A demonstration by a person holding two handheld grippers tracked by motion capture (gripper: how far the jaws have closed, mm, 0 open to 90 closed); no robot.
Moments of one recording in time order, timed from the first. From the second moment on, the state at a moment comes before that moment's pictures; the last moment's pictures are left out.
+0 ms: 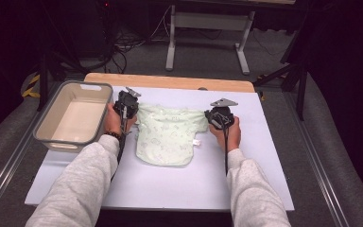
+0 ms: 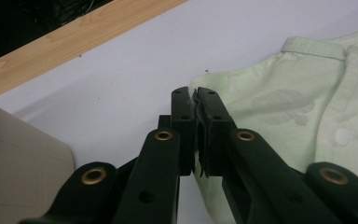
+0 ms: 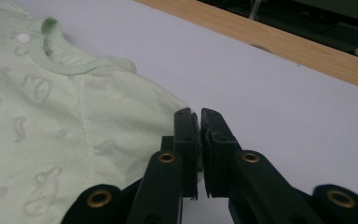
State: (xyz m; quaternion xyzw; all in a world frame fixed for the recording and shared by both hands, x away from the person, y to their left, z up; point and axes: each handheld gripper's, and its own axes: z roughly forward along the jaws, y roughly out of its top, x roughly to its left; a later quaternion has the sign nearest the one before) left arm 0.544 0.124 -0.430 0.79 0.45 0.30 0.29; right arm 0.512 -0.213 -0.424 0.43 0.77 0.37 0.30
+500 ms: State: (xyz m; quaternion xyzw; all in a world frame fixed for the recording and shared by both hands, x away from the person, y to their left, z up) left arm 0.491 0.133 -0.416 0.77 0.40 0.30 0.40; right arm 0.475 -0.227 -0.412 0.40 0.74 0.45 0.30
